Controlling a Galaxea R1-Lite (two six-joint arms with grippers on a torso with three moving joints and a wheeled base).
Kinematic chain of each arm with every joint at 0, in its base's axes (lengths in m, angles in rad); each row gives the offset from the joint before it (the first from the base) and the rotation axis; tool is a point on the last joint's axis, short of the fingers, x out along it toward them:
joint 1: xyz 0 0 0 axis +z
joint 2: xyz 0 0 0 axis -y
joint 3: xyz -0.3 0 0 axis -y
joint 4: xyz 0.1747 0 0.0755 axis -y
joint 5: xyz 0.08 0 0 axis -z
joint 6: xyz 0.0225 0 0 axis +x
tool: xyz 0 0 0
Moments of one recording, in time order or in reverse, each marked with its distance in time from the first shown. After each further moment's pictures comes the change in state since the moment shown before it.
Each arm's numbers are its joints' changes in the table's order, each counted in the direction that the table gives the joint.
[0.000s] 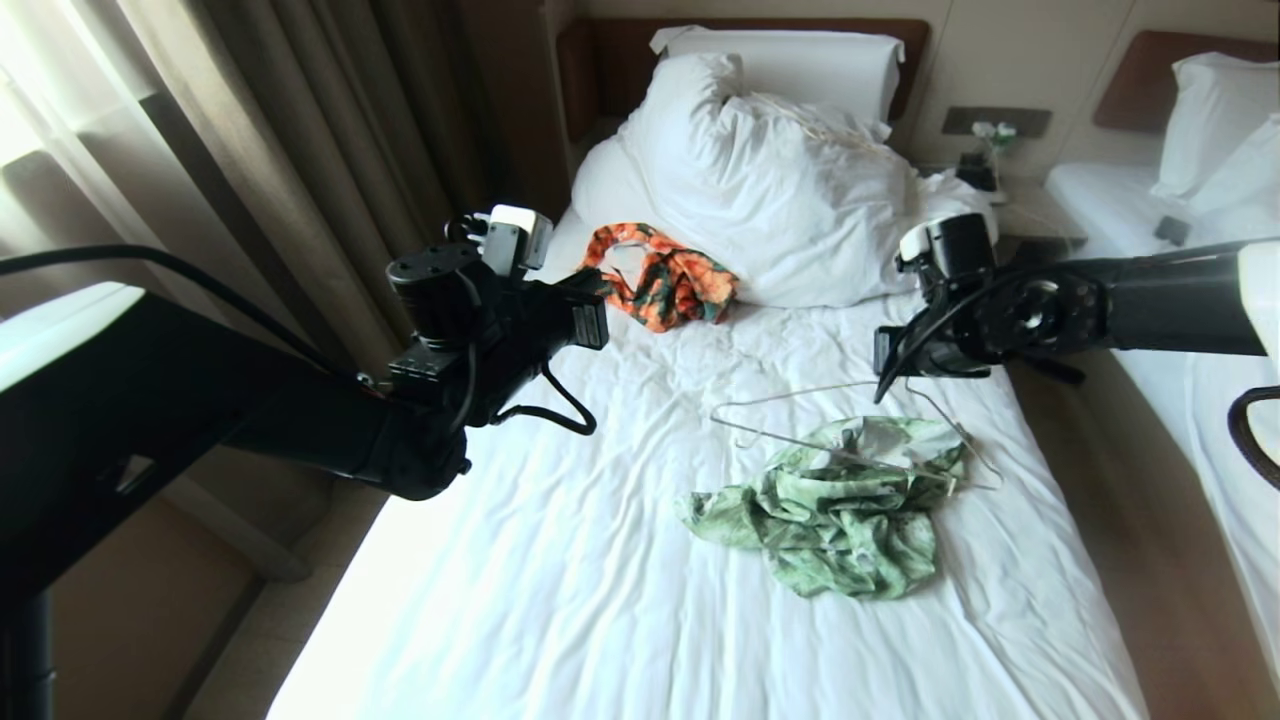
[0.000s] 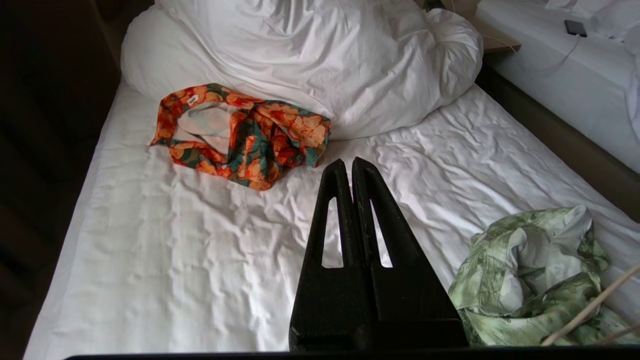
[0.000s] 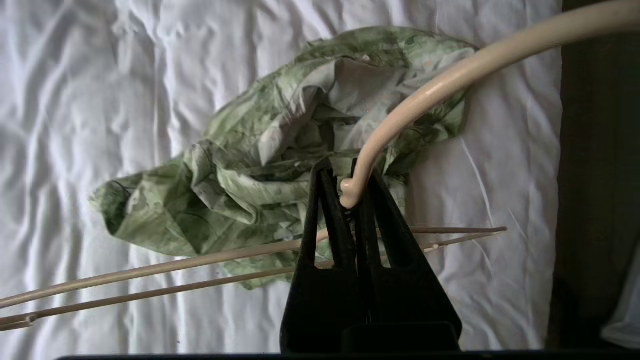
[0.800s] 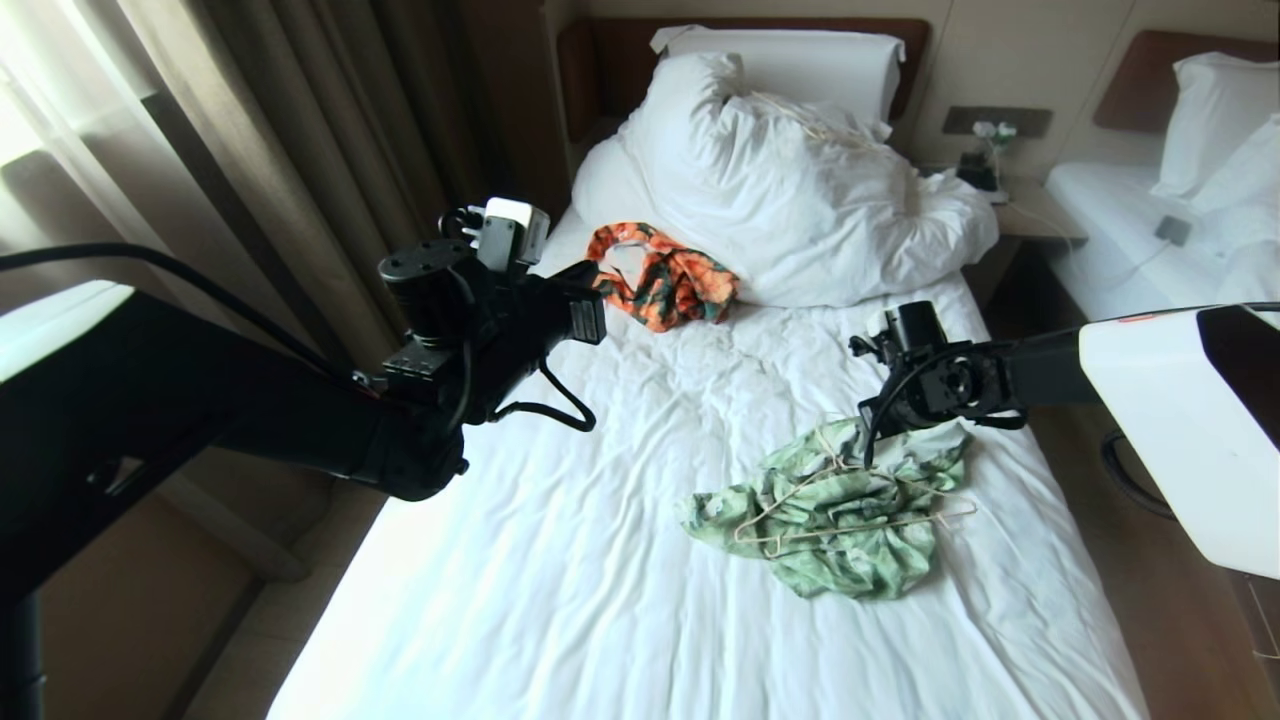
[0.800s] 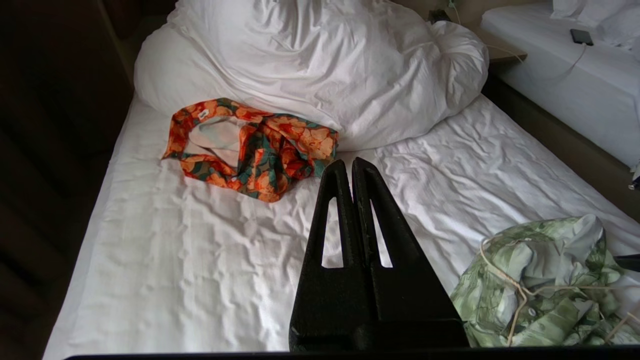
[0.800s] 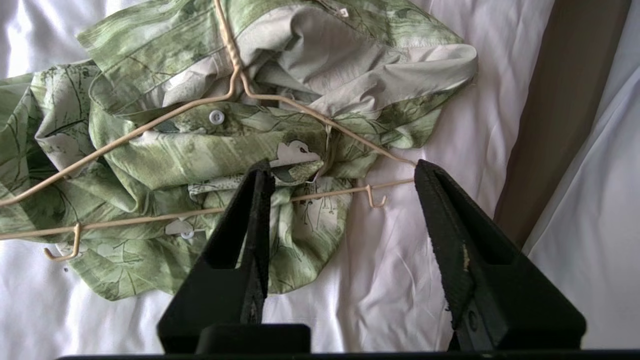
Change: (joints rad) left arm -0.003 0.013 -0.009 0.029 -0.007 0.023; right arm -0.043 -0.224 0.038 0.094 0.042 -0.332
